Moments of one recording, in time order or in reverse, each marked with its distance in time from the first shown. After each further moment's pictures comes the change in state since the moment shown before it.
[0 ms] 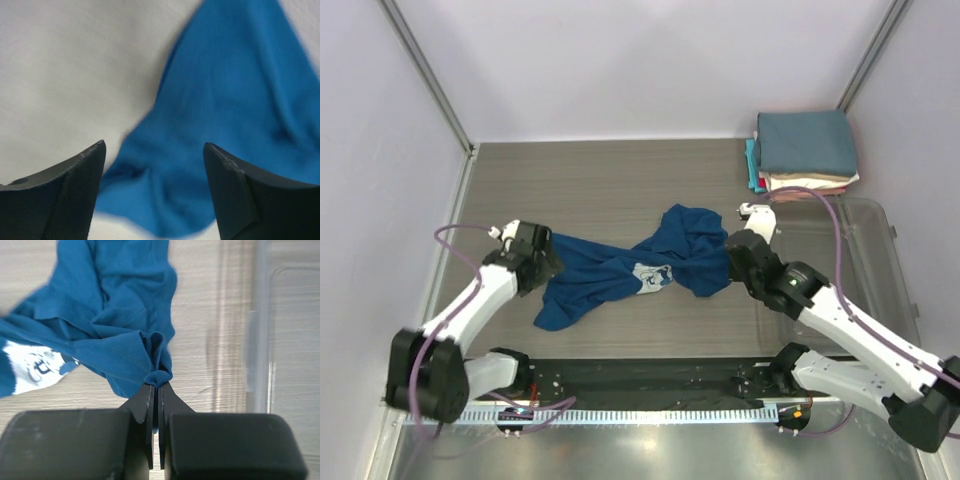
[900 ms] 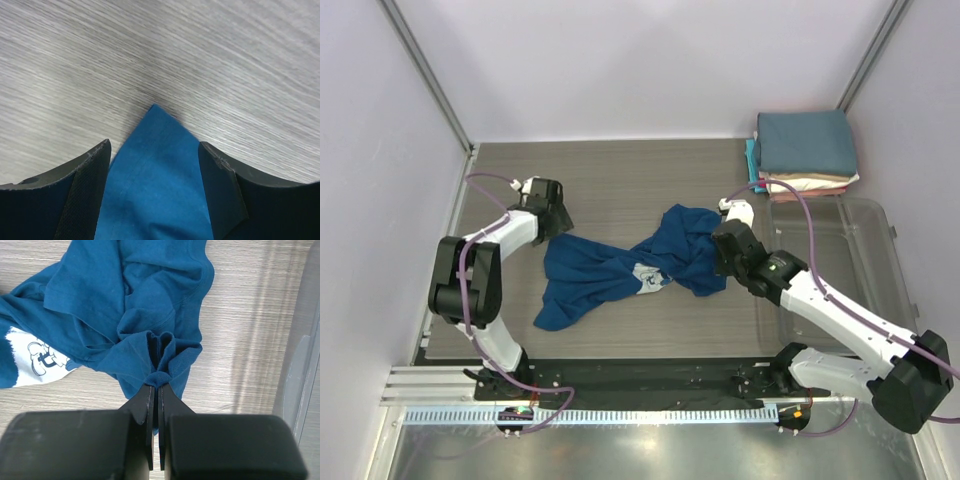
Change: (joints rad) left arm 0.127 0.615 0.375 0.346 0.058 0.224; right arm -0.059 0.179 -0.006 0.154 -0.166 -0.114
